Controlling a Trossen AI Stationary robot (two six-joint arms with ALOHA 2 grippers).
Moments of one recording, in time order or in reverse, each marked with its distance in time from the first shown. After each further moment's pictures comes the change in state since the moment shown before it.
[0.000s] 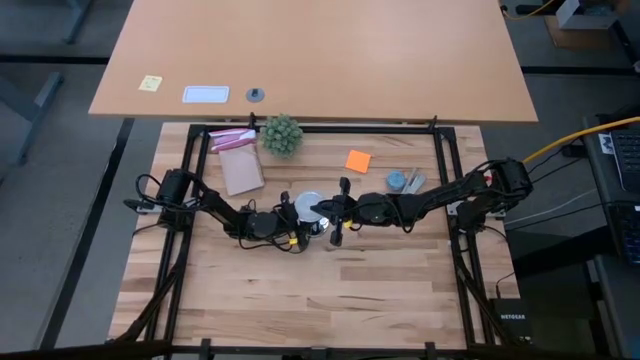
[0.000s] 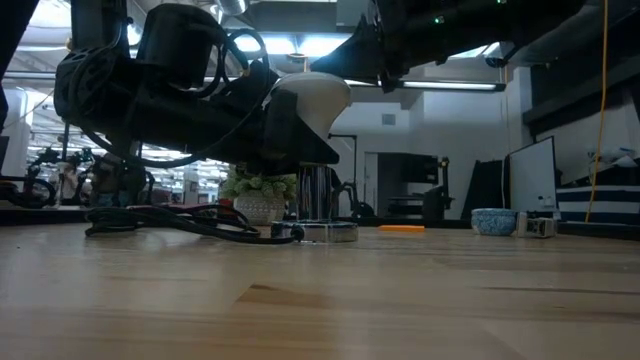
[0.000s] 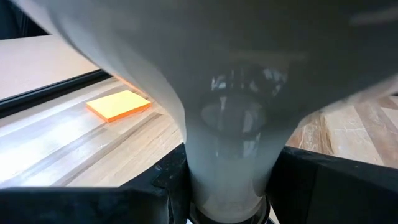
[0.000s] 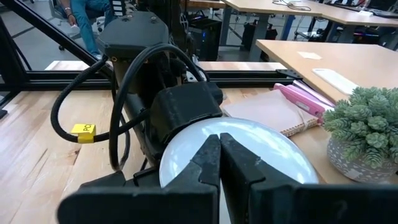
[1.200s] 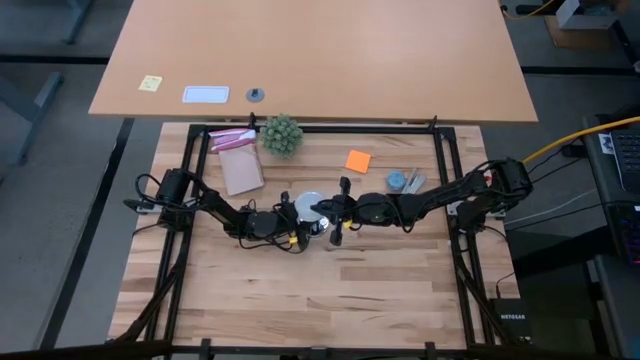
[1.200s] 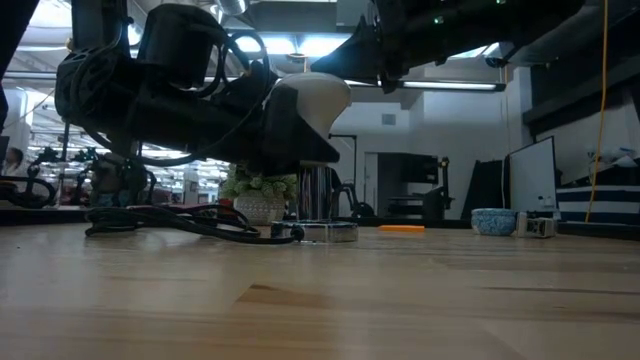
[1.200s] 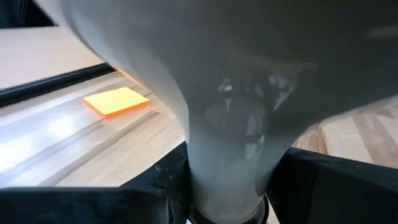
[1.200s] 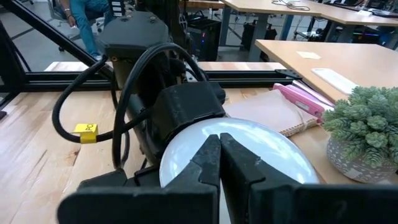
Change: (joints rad) left arm 0.006 -0.002 0.000 0.000 0.007 -0.037; right arm -0.001 0.000 -0.001 0.004 -0.001 0.002
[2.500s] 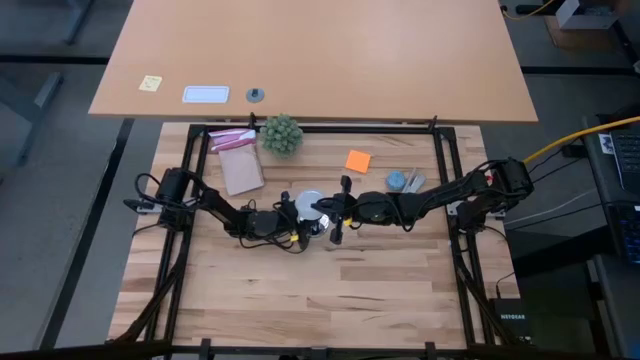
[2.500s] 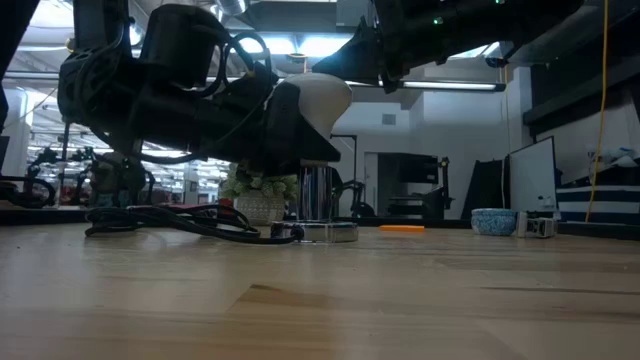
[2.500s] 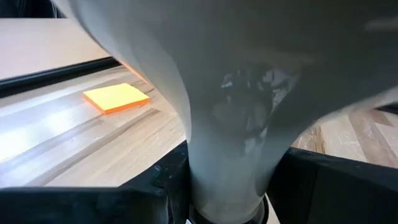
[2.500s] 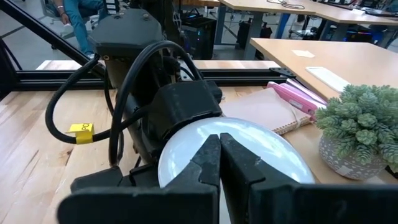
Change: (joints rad) left arm 0.020 -0.001 0.001 -0.020 -0.003 -0.061; right arm -0.001 -0.001 0.001 -0.021 0.007 0.000
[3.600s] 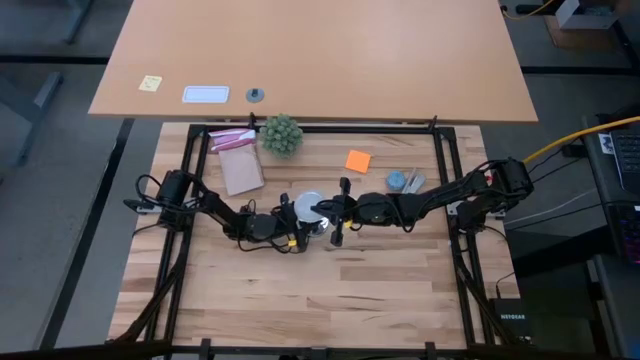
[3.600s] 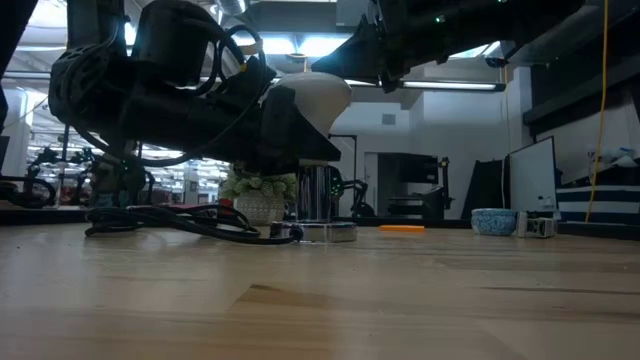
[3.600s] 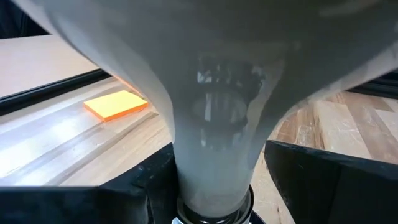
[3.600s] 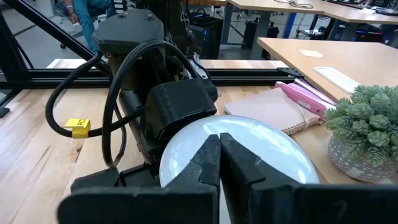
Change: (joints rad) left arm -0.044 -0.001 -0.003 0.056 -0.022 0.098; right arm 0.001 0.000 0.000 -0.001 -0.011 0.000
